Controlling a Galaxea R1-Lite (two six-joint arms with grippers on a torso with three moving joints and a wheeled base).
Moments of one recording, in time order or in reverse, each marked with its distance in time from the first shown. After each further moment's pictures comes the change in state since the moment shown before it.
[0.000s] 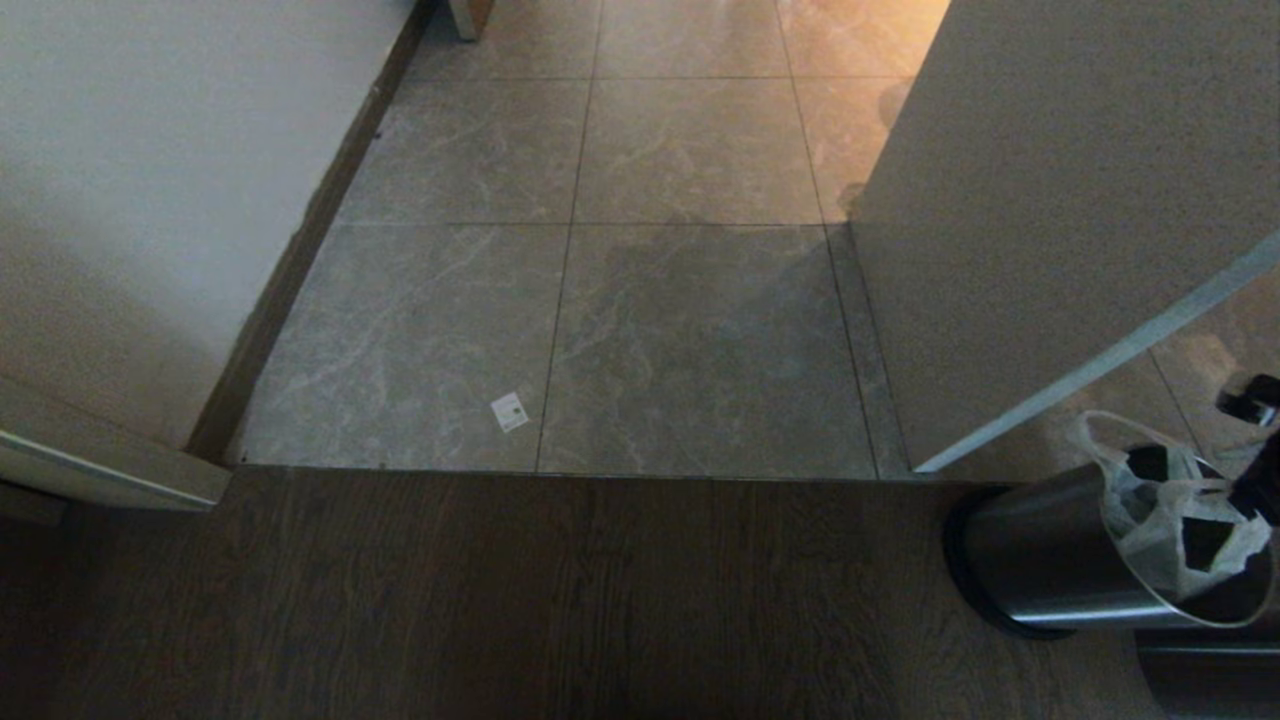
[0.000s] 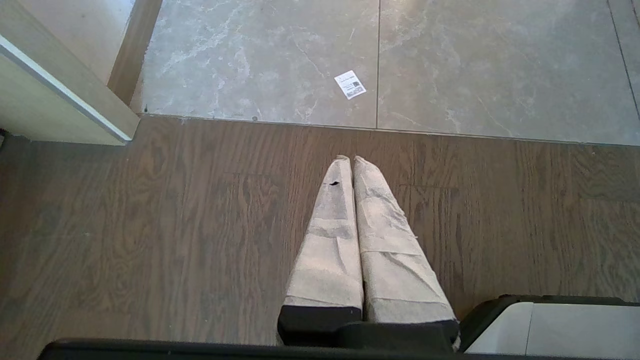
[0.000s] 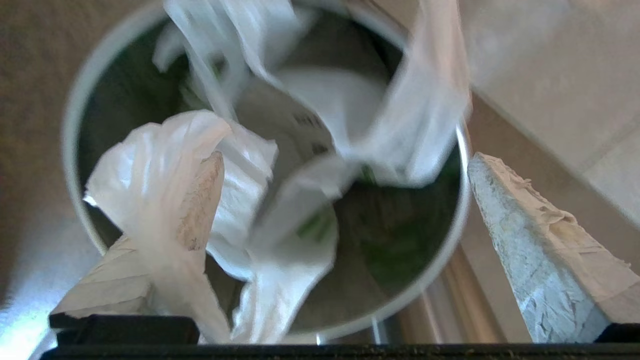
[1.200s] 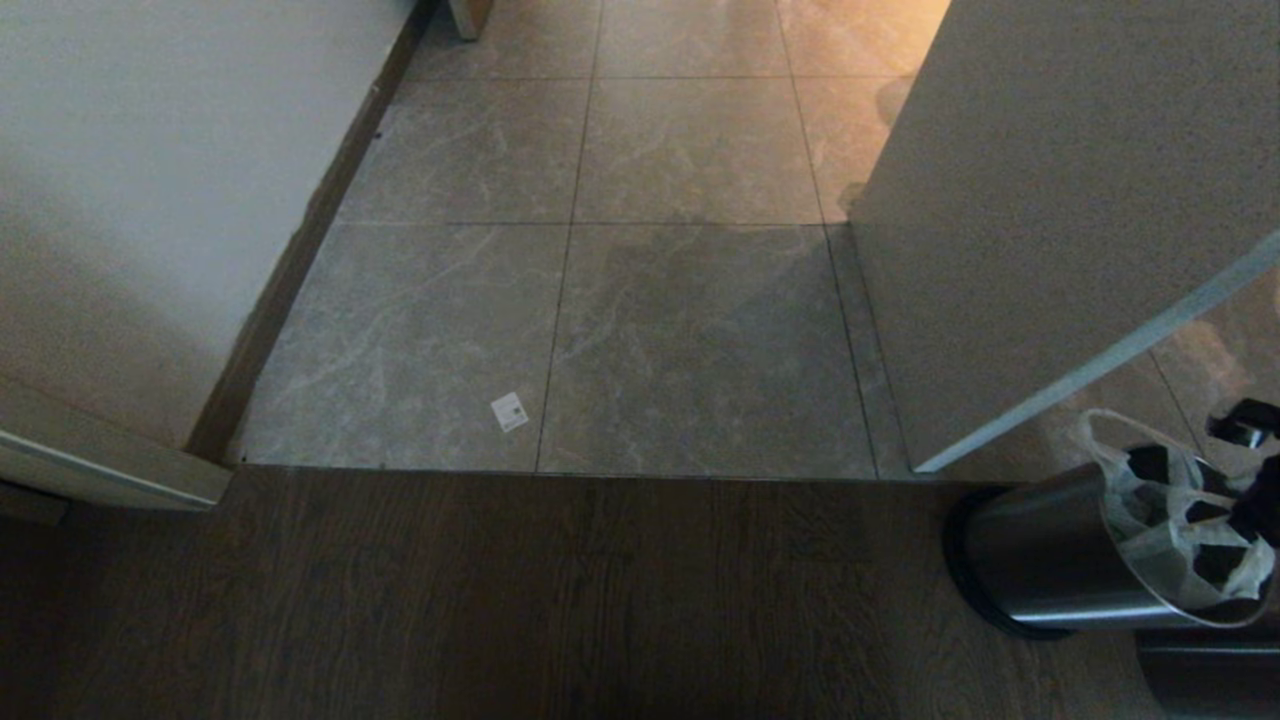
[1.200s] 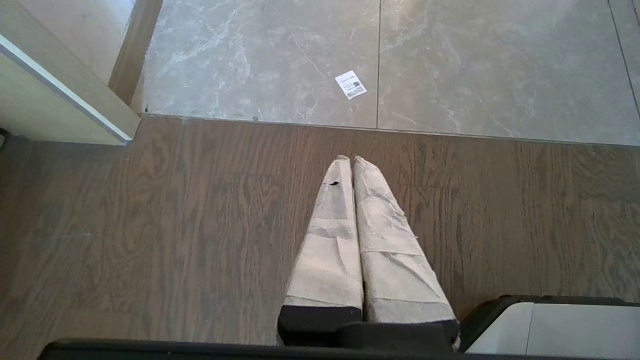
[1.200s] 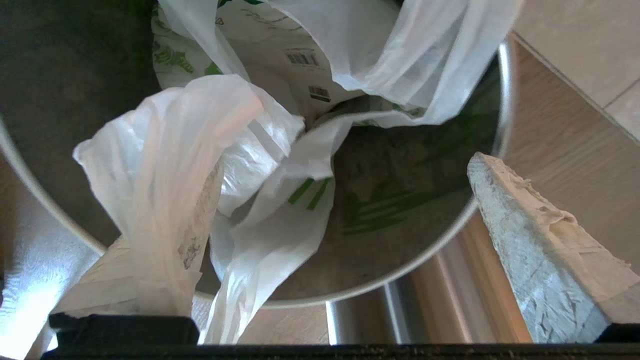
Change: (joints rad) left arm 0.000 0.000 0.000 0.000 0.000 0.000; right arm -0.003 0.040 0.006 0.014 -0.127 0.011
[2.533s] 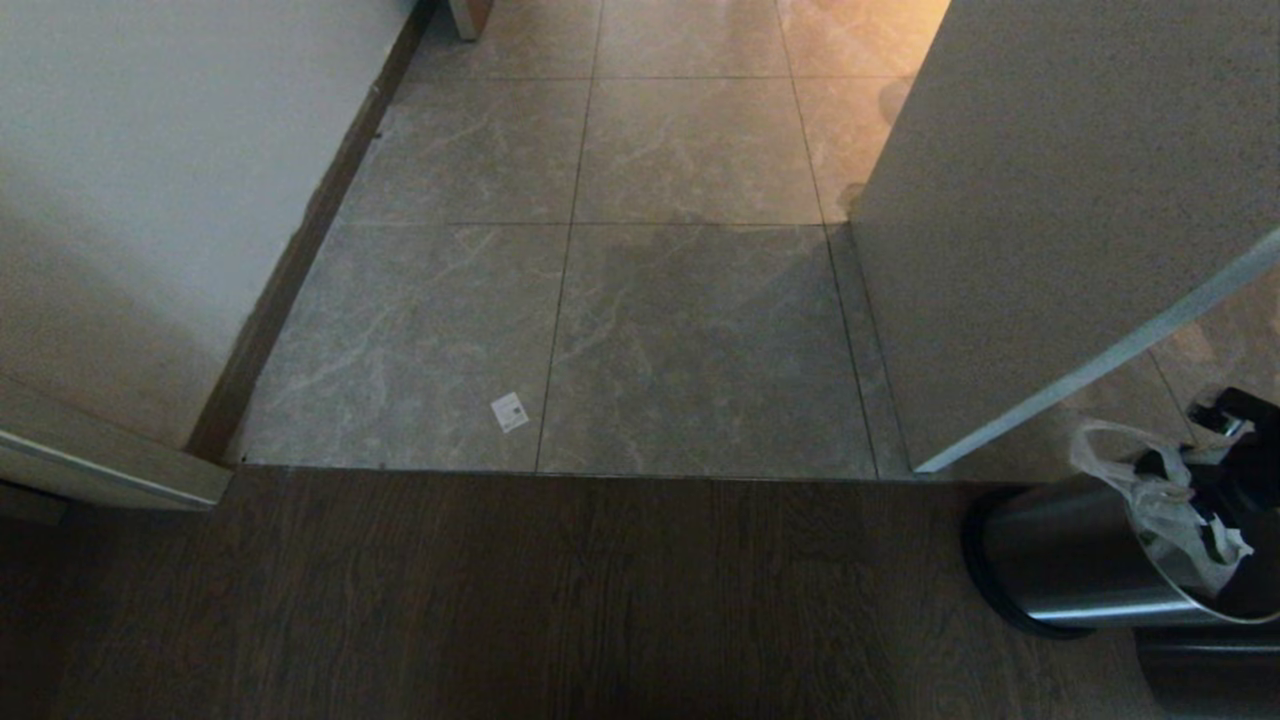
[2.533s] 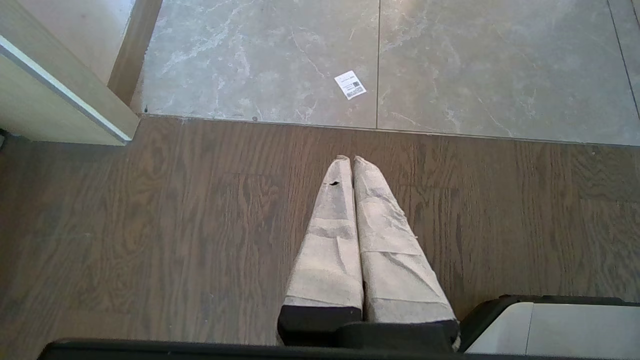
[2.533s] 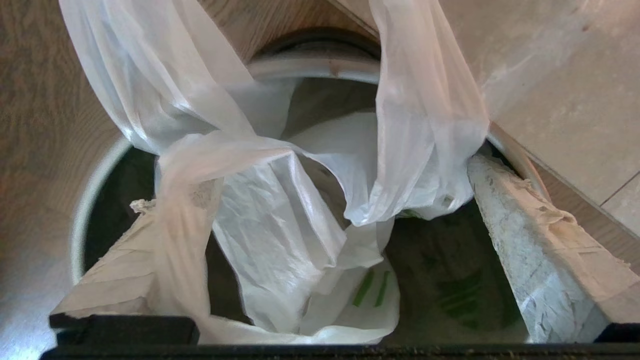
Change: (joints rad) left arm 0.000 0.000 0.000 0.000 0.000 0.000; right arm 0.025 0.068 -0.004 -0.167 0.208 0.041
